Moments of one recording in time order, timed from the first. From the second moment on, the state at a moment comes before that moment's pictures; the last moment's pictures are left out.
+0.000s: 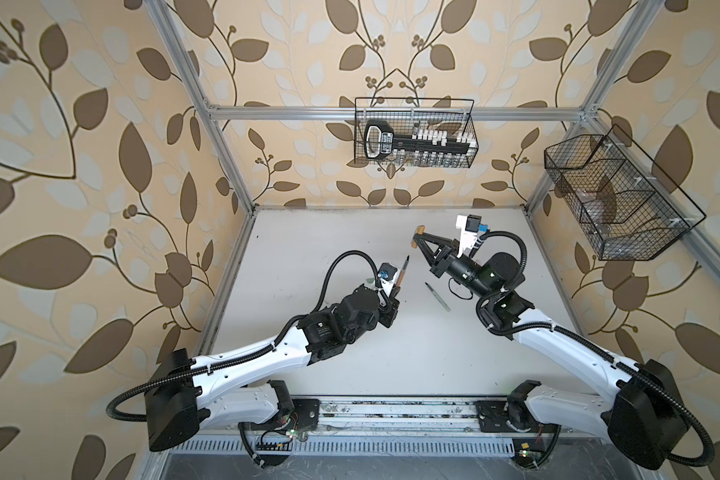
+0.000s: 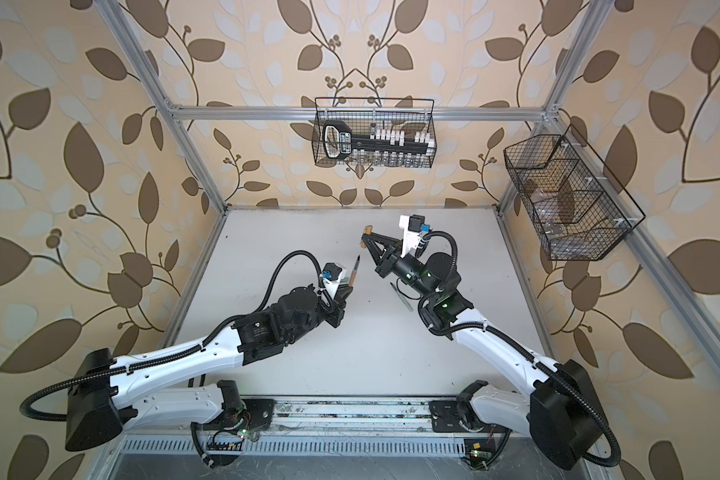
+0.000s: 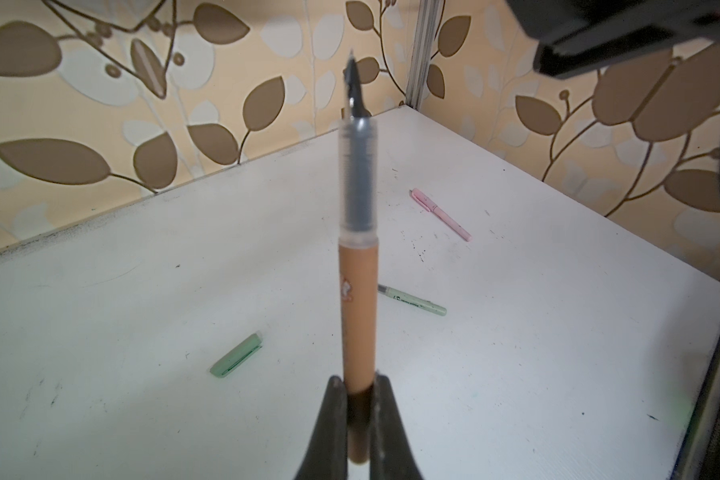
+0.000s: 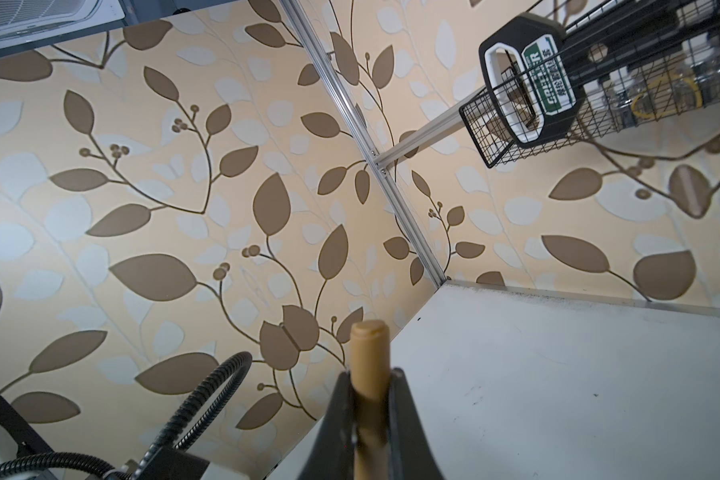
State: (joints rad) left arm -1.00 1.13 0.77 -0.01 -0.32 -0.18; right arm 0.54 1.19 0.74 0.66 -0.29 0.61
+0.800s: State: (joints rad) left arm -1.00 1.13 0.77 -0.01 -0.32 -0.17; right arm 0.56 1.22 0.71 0.68 -0.29 0.62
